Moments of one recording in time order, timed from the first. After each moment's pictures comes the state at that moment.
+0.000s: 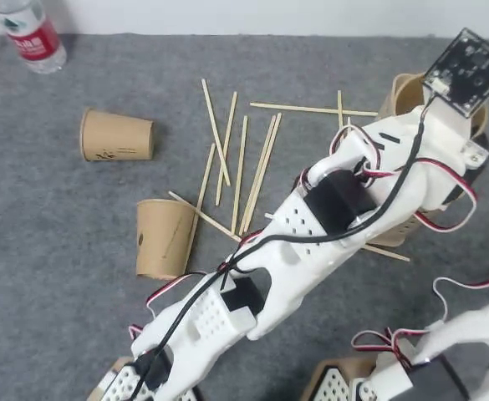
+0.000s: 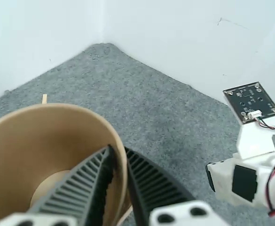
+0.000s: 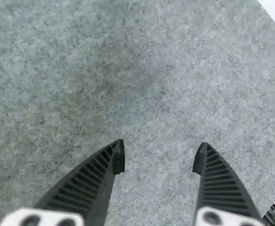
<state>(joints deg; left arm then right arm) 53.5 42.9 -87.3 72.8 -17.0 58.1 -23.0 34.0 48.7 23.0</state>
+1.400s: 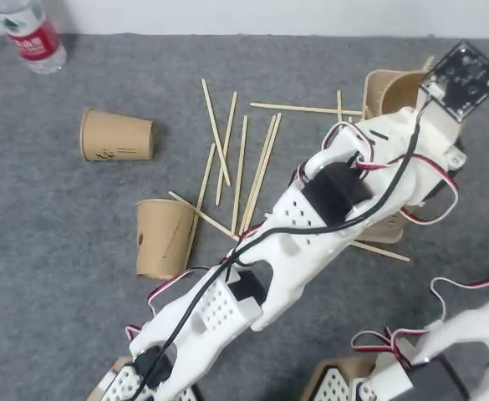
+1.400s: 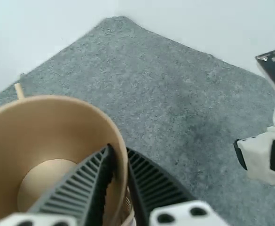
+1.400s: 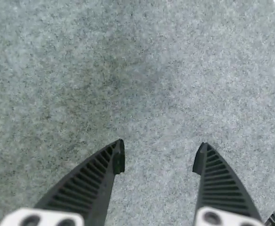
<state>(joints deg) 50.4 47.9 -92.3 80.4 -20.9 57.3 -23.0 35.4 48.5 23.0</state>
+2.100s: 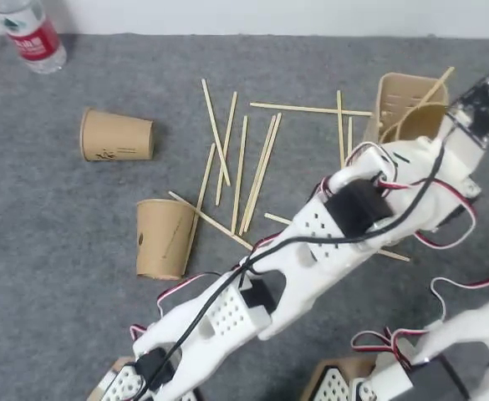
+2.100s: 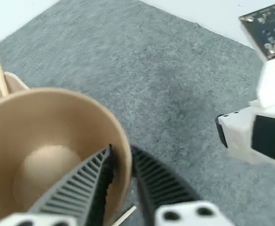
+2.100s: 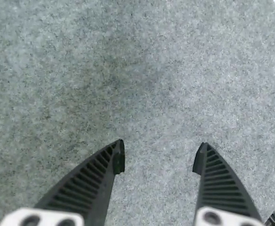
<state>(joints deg) 55.0 49.7 -92.1 81.9 -18.2 57.3 -23.0 35.4 48.5 23.0</state>
